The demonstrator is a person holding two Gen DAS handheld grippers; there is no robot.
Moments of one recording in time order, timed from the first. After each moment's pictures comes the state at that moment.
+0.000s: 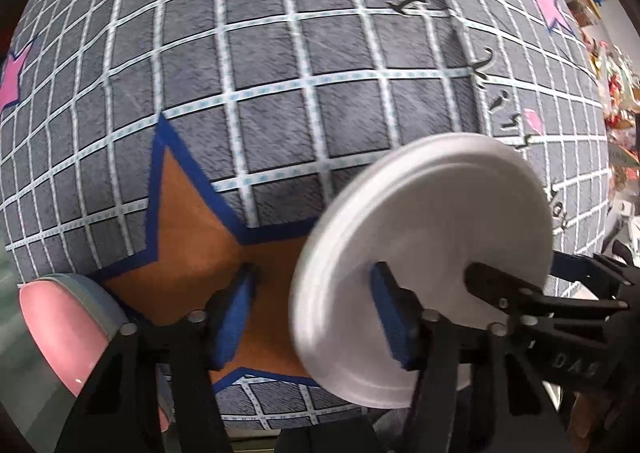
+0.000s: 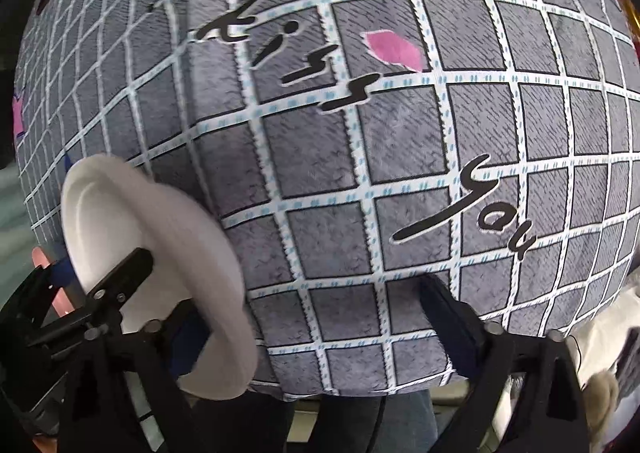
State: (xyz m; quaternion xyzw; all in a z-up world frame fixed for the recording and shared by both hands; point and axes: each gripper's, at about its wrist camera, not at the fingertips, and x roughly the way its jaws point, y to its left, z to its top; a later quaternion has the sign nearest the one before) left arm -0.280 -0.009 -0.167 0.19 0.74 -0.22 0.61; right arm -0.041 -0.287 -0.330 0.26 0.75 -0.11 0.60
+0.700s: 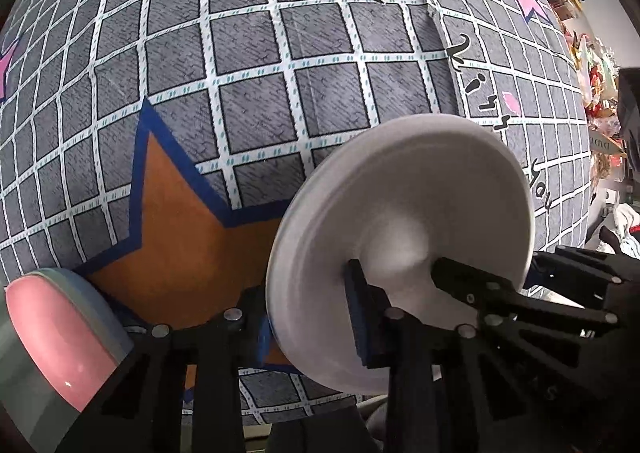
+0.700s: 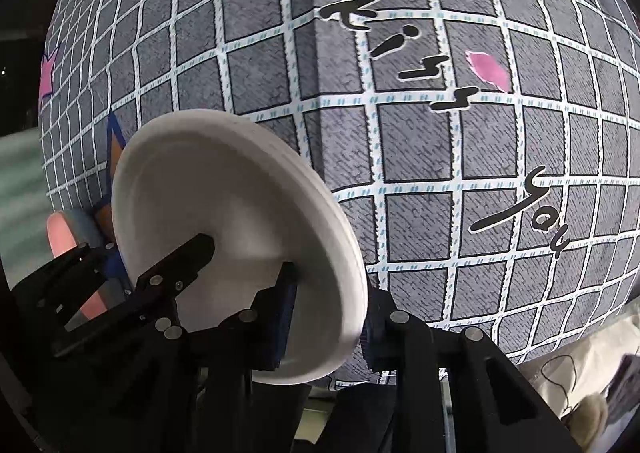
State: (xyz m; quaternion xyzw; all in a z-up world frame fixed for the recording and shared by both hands) left arm -0.302 0.010 -0.160 0.17 0.74 -0.25 0.60; right arm 0.008 -0.201 -0.362 0.24 0.75 -0.08 0.61
